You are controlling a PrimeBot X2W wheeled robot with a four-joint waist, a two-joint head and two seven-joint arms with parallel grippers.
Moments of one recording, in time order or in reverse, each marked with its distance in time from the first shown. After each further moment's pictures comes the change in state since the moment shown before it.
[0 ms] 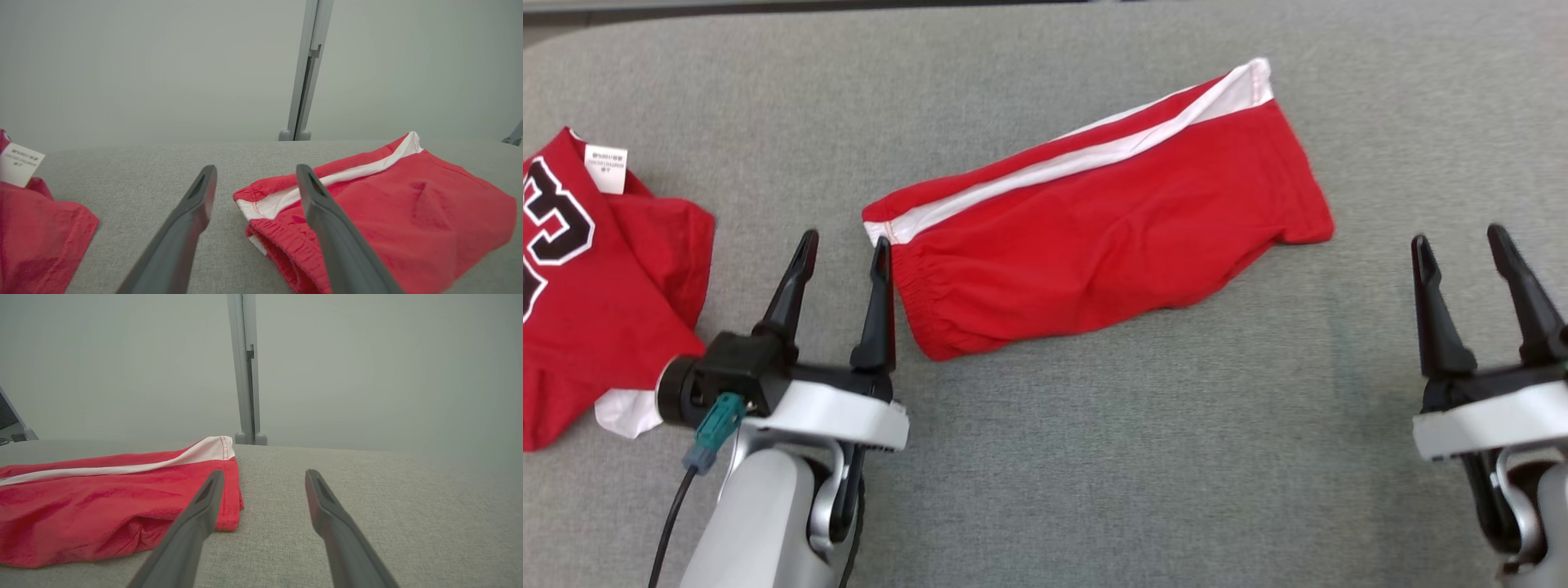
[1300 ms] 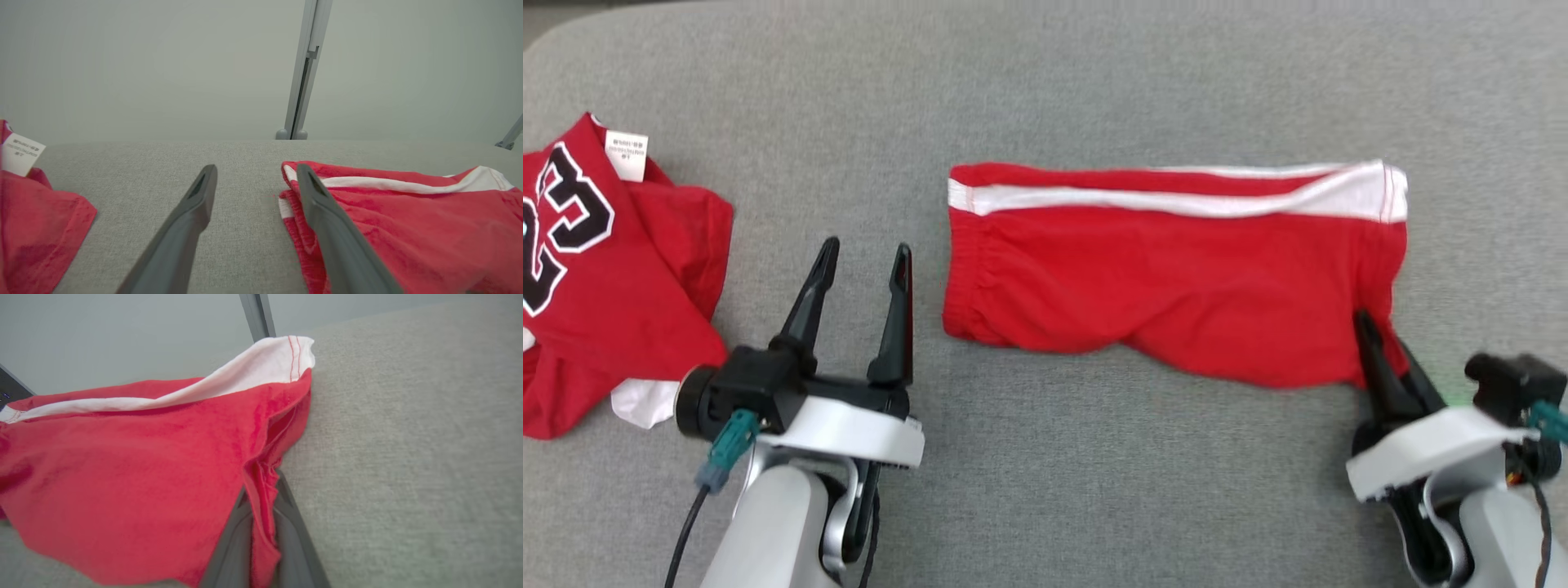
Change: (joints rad) left arm 0.006 -0.020 -0.024 -0.038 -0.008 -0.004 0.000; right arm -0.078 0.019 0.132 0.341 0.206 0.001 0.004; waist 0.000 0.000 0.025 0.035
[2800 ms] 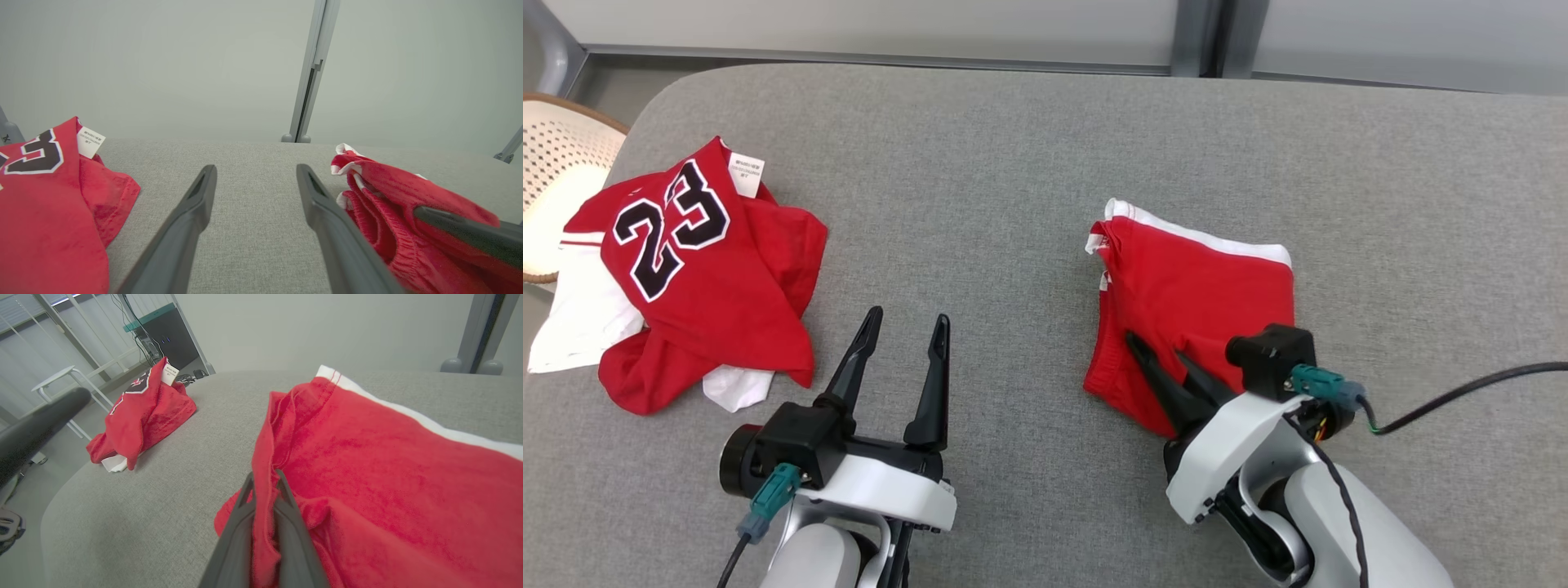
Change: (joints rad) left arm 0.130 0.005 -0.078 -0.037 -0.037 0.021 0.015; right arm -0.112 0.096 0.367 -0.071 -0.005 -0.001 0.171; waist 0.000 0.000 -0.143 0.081
